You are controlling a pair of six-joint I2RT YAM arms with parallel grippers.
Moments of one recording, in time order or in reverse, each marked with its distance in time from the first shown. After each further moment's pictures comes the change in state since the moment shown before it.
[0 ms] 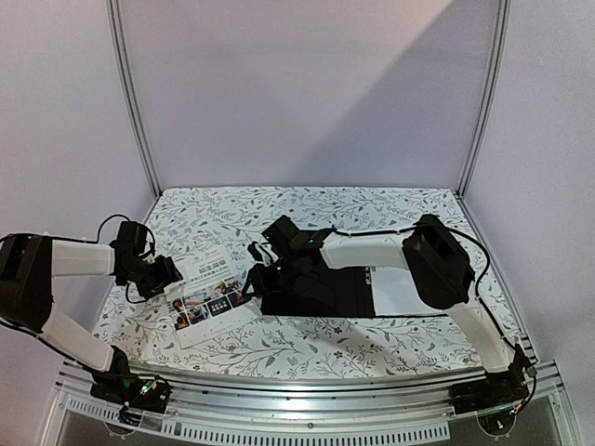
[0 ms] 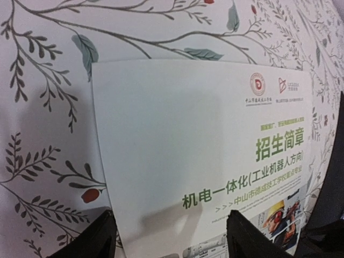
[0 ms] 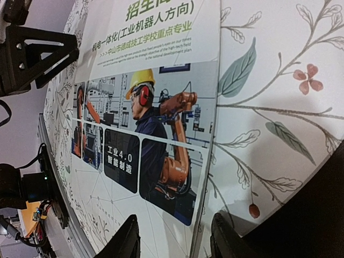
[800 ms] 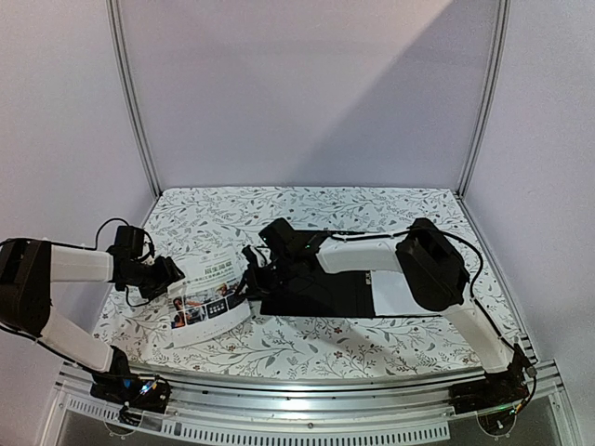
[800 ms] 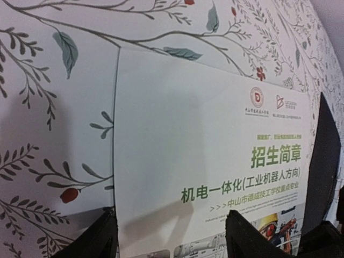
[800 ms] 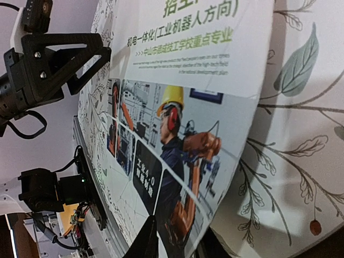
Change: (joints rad) left arm 0.005 -0.027 -0.064 0.110 0.065 -0.042; right arm 0.008 0.040 0.019 0.121 -0.139 0.175
